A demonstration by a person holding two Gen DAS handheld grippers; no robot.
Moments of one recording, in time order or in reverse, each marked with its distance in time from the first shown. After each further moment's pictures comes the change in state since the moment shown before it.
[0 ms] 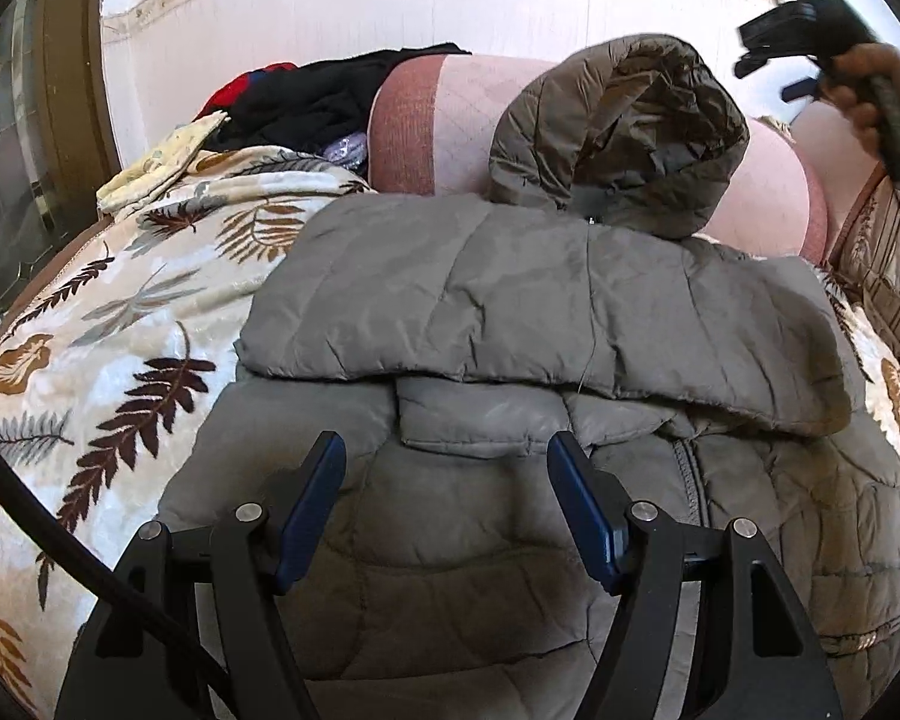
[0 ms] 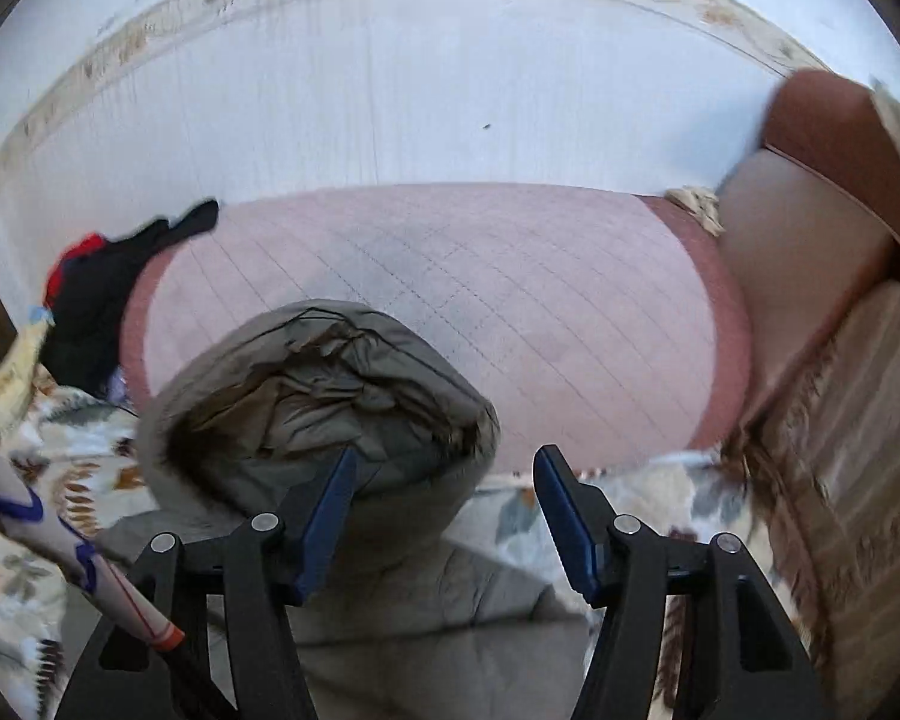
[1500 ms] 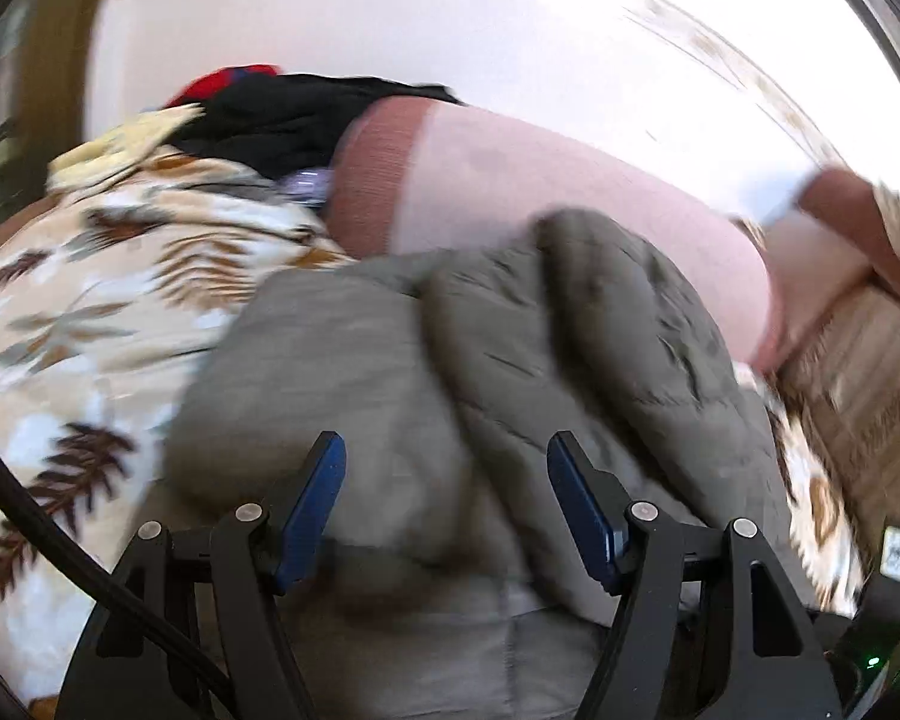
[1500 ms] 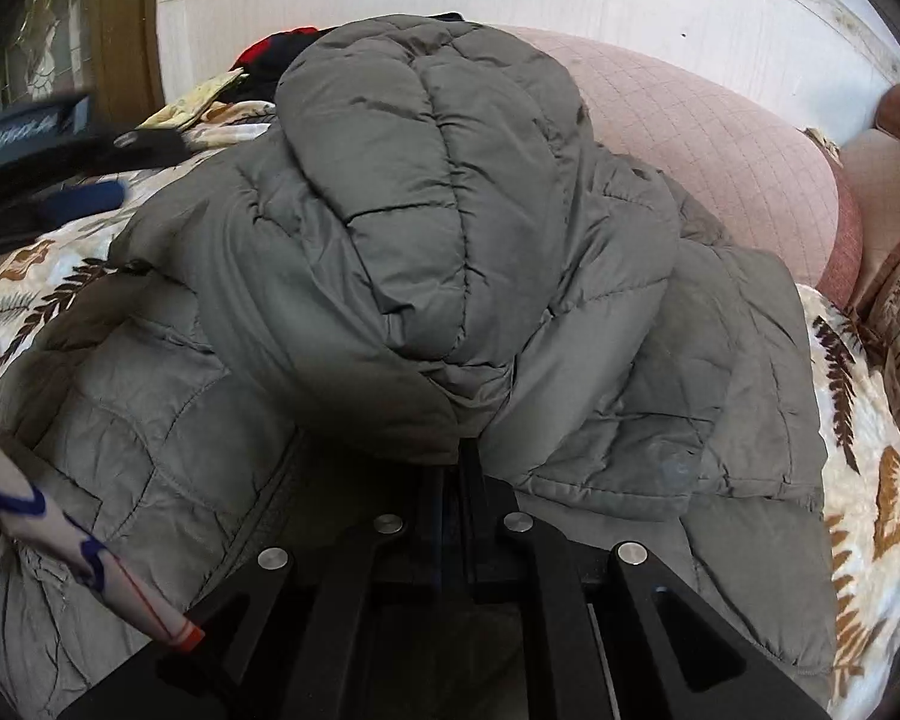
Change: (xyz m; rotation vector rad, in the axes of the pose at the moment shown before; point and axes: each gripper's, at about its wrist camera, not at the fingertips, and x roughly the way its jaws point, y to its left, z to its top) left arm 0.019 0.005 0.063 -0.128 -0.080 -0.207; right arm -0.050 0.101 -0.310 -0.281 0.076 0.241
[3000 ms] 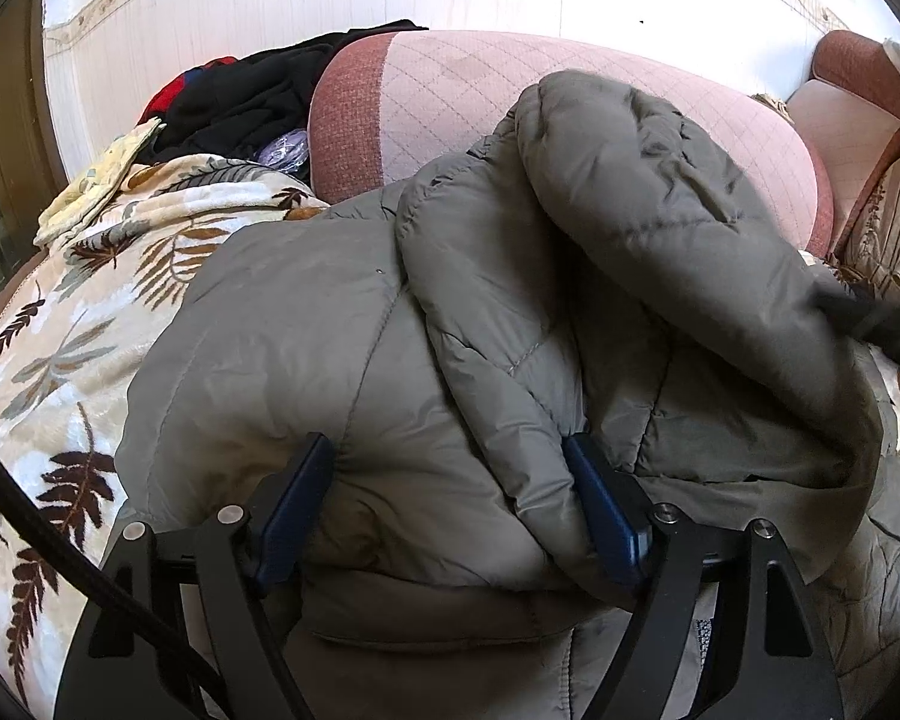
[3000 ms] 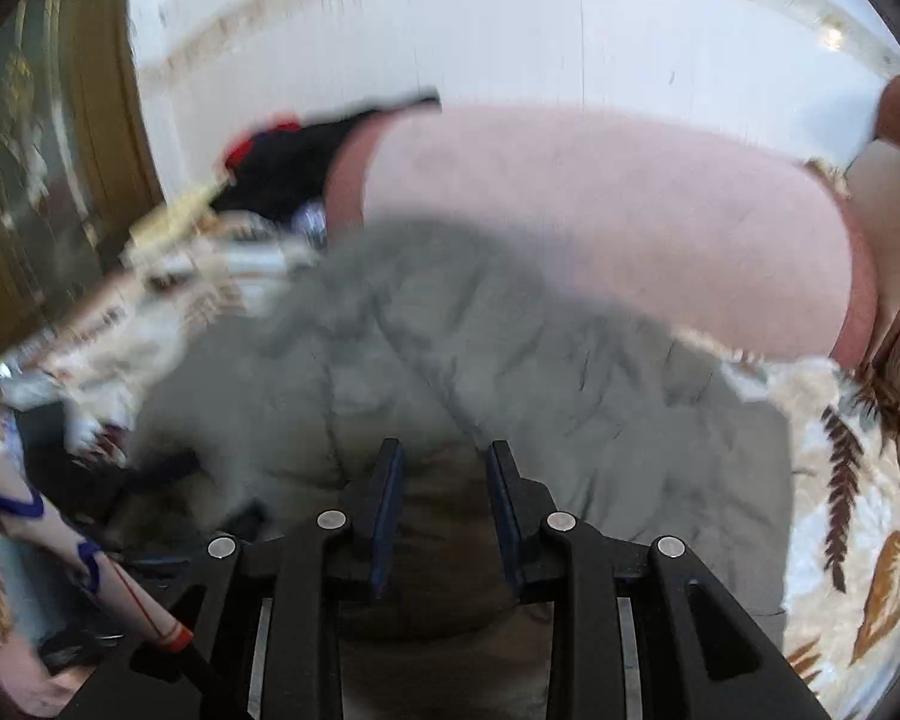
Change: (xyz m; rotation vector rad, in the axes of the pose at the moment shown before) left arm 0.058 -0.015 -0.021 0.177 0.112 0.152; right arm 0.010 -0.044 0.114 0.087 -0.058 0.051
